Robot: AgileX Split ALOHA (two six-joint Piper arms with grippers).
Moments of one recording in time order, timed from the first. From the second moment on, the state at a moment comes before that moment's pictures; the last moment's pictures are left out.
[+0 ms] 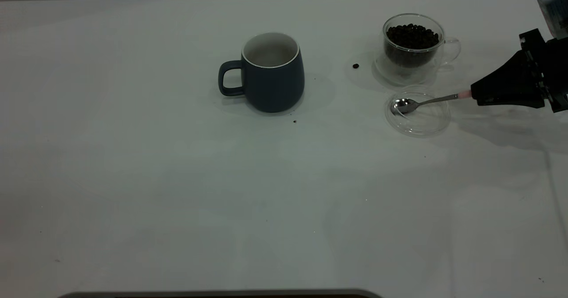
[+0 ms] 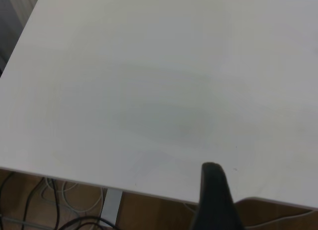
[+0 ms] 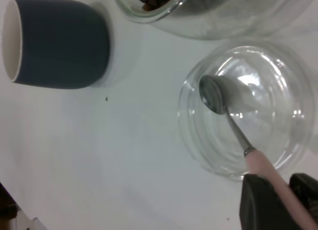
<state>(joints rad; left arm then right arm) 0.06 -0.02 -0.49 0.07 1.15 -0.12 -0.31 2.46 -1.18 1.32 0.91 -1.39</state>
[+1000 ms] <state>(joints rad) 0.06 -0.02 -0.49 0.07 1.15 -0.13 -0.22 2.43 -1.18 1.63 0.66 -1.82</state>
